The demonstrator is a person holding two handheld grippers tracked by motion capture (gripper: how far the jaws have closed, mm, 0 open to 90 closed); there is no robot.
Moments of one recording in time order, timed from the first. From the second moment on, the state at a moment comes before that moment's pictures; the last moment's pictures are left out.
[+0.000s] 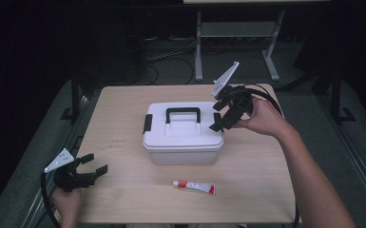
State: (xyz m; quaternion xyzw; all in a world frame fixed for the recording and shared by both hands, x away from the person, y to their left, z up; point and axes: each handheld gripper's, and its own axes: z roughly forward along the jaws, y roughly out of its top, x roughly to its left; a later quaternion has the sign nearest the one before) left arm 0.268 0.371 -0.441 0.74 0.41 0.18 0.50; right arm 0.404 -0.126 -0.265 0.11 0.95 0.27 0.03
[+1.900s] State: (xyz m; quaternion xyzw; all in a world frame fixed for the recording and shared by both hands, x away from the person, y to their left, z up) left arm 0.269 0.371 -0.442 0.74 0.41 0.17 0.50; right arm 0.473 -0.046 -0.287 0.04 0.96 0.27 -0.04
